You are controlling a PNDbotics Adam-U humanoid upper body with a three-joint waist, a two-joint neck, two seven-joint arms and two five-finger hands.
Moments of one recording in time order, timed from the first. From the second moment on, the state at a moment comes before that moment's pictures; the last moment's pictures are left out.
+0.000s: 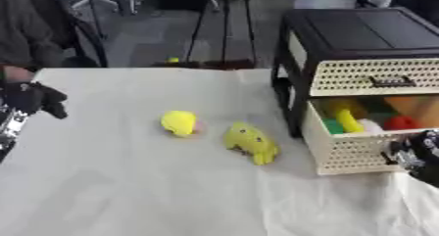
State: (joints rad) left arm -0.04 0.41 0.17 -1.96 -0.05 -0.16 -0.25; right arm -0.24 -0.52 -0.01 -1.40 0.76 -0.35 0.17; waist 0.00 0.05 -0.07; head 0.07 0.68
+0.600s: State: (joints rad) left arm -0.04 0.41 0.18 -1.96 -0.06 -0.16 -0.25; right arm -0.18 -0.51 -0.03 -1.48 0.71 -0.36 0.12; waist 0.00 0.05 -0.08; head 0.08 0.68
